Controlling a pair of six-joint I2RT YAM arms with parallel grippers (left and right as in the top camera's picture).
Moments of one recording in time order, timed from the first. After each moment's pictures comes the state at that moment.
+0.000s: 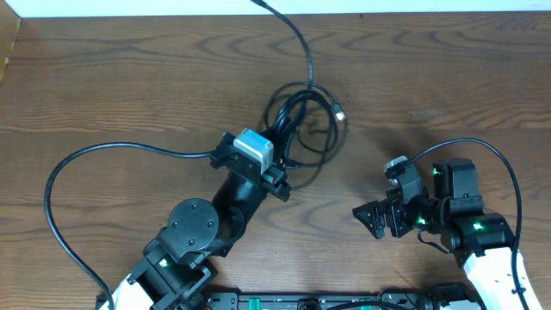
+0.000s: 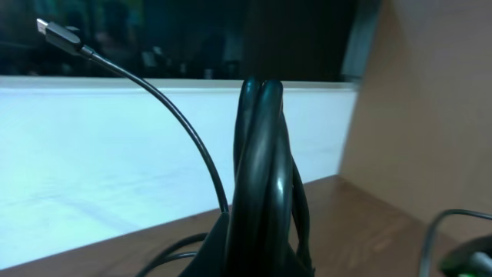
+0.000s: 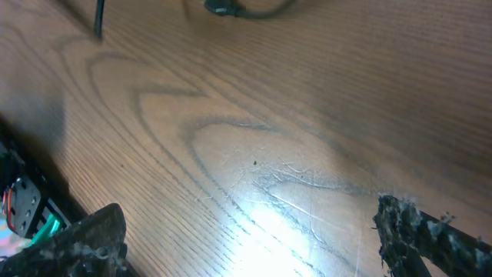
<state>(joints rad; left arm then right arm) -0.84 0.80 0.78 0.17 -0.25 -0.07 0.13 0.93 0.58 -0.71 -0.58 -0.09</state>
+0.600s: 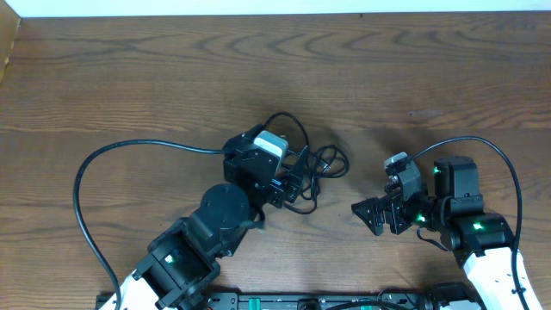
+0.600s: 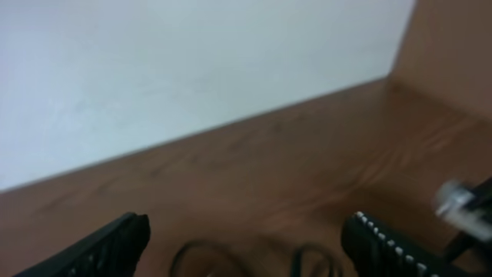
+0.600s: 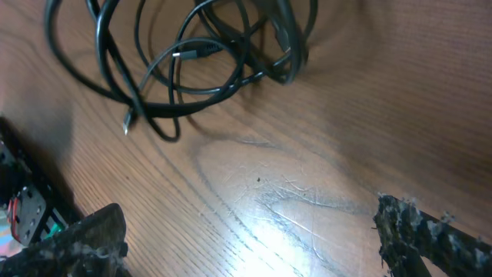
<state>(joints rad) -0.84 0.83 0.77 -0.18 -0.35 -0.09 0.13 0.93 0.58 -0.66 -0.60 -0.08</state>
